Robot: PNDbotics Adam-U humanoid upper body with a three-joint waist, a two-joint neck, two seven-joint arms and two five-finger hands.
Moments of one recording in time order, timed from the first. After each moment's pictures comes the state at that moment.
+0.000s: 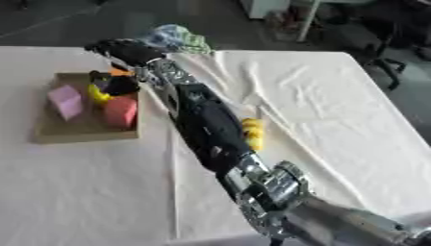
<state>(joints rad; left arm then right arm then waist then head) 0.01 0.29 -0.07 -1.77 -0.02 -0.03 -0.29 -1.01 0.01 -0.01 -0.81 1.22 -0.36 0.15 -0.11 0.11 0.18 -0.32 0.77</state>
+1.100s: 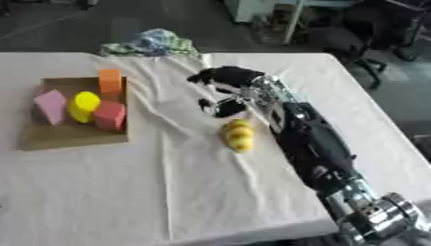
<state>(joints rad) 0.06 0.29 -0.03 -1.77 -0.03 -0.02 -0.25 -0.63 -0.40 0.09 -1.04 0.96 -0.56 0.33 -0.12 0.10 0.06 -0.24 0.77</state>
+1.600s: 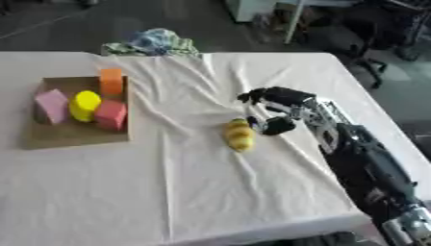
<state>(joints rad) 0.05 0.29 -0.03 -1.77 -0.03 -0.03 -0.24 -0.41 -0.51 0.07 -1.19 0.82 -0.52 0.37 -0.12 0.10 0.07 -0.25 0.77</state>
